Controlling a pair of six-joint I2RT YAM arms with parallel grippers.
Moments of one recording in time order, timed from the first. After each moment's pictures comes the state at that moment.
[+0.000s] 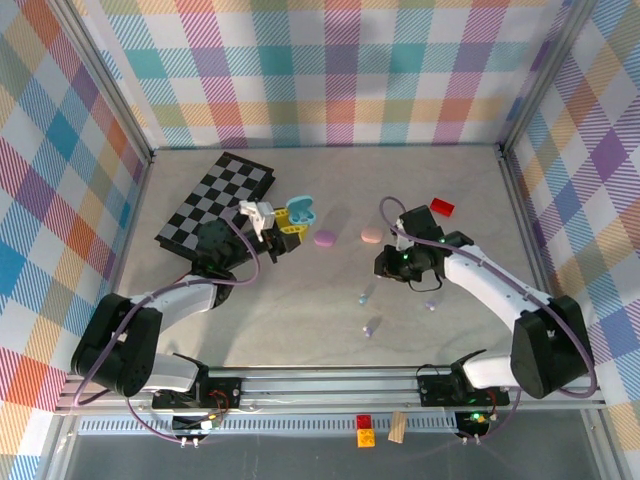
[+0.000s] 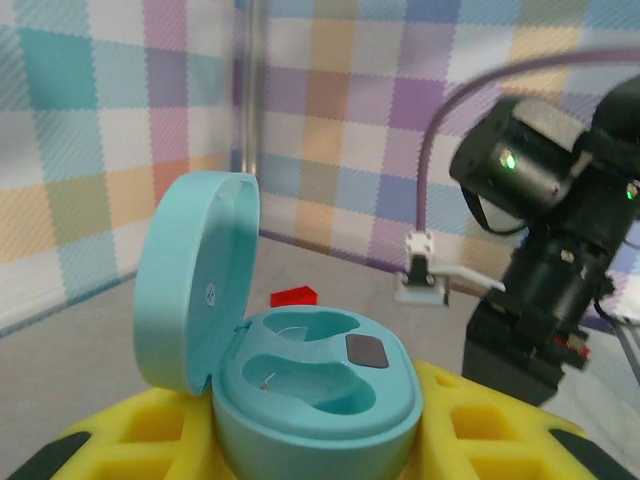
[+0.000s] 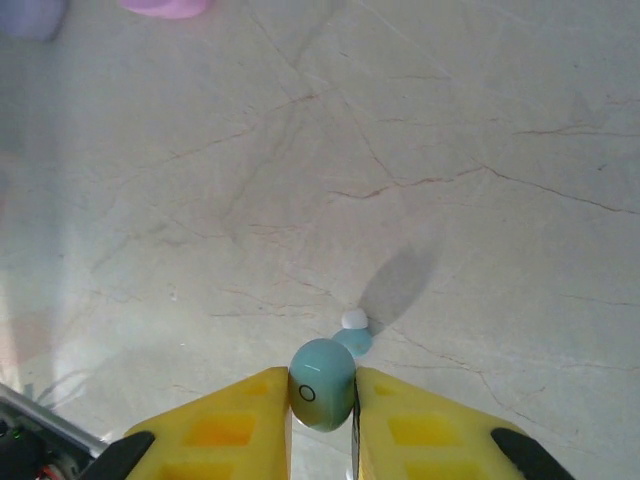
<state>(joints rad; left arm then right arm) -0.38 1.37 0.55 0.95 0.74 -0.15 0.44 1.33 0.89 -0.65 -0.35 0.57</state>
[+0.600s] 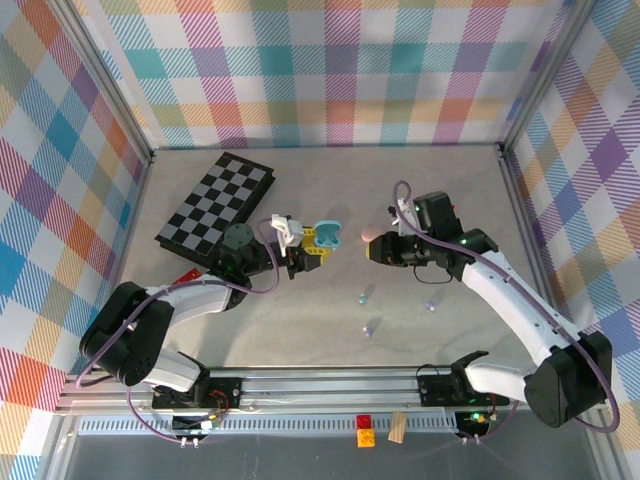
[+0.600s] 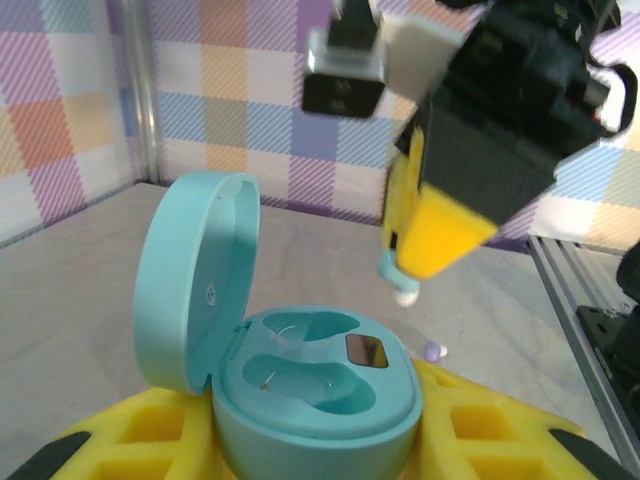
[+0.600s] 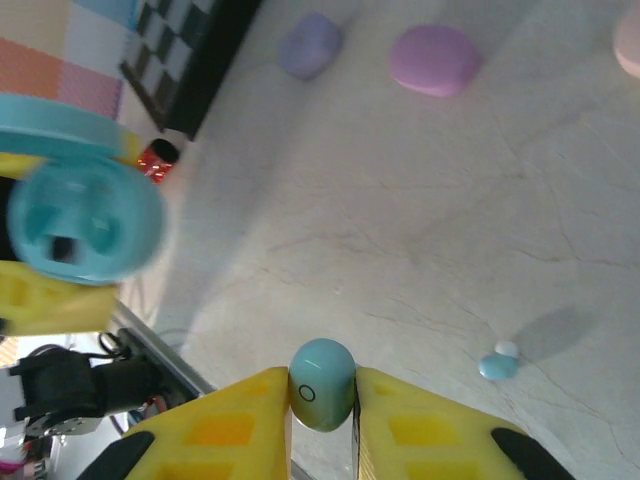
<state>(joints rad) -0.53 1.44 0.57 0.85 0.78 -0.02 0.45 1.18 1.01 -0.66 -0.53 0.46</state>
